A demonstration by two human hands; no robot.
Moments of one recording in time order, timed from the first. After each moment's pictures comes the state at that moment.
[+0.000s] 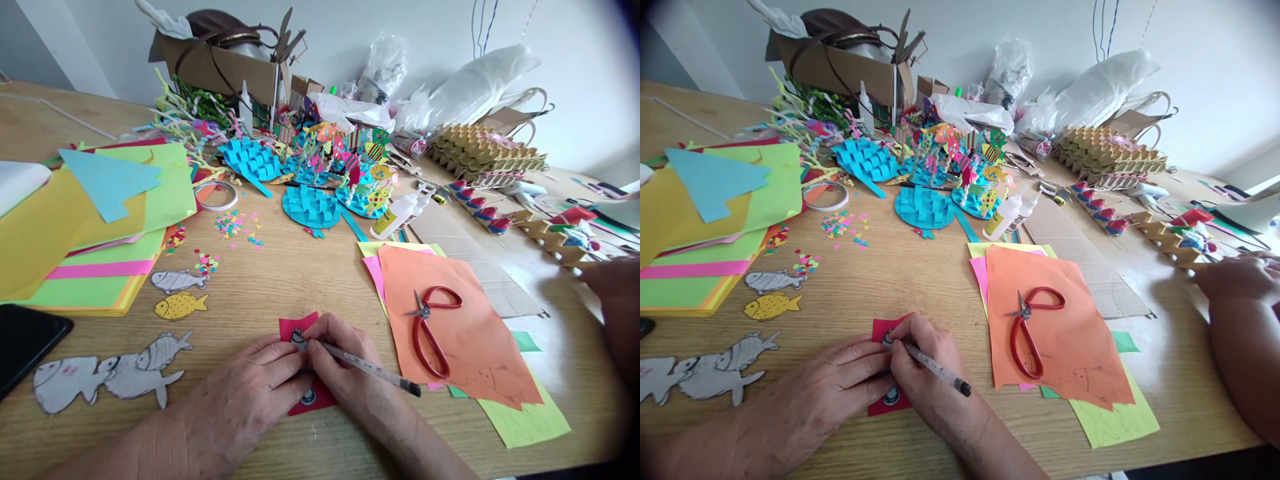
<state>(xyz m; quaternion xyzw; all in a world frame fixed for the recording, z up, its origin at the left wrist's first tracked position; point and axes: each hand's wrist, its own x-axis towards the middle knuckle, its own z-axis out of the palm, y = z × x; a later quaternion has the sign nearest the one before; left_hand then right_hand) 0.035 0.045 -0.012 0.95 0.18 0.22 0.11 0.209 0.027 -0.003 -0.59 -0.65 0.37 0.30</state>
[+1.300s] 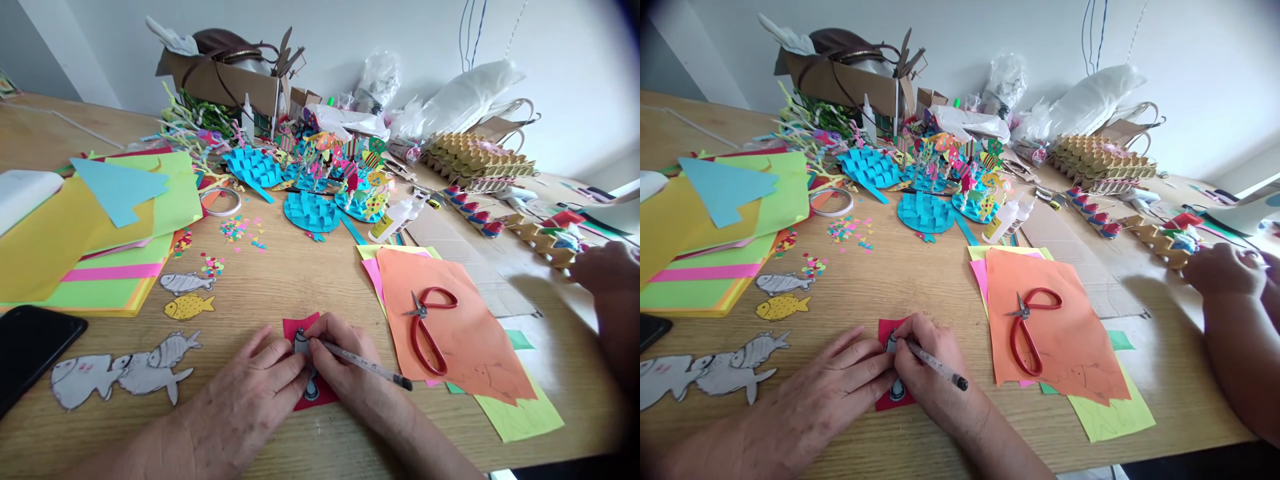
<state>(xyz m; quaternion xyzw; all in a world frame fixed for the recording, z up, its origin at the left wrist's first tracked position) 0.028 0.040 -0.012 0.97 0.19 0.15 0.07 0.206 0.026 -0.004 -0.60 -0.66 0.35 0.29</state>
